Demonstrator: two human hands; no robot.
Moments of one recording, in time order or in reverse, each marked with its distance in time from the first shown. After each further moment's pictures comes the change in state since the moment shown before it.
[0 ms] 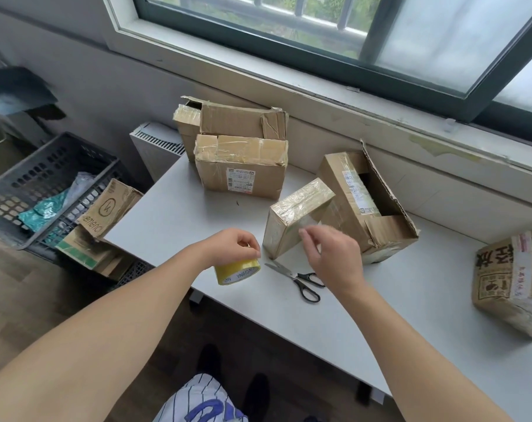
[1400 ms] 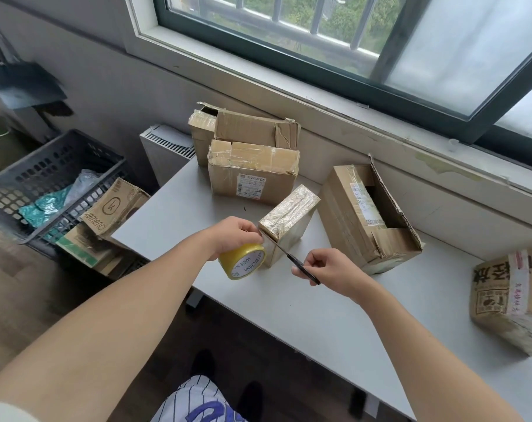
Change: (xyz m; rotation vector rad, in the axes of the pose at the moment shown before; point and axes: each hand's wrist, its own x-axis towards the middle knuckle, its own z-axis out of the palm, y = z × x) left_hand -0.002 0.000 -0.025 -0.309 0.057 -0.062; right_hand 0.007 -0.009 -0.011 0.591 -0.795 0.497
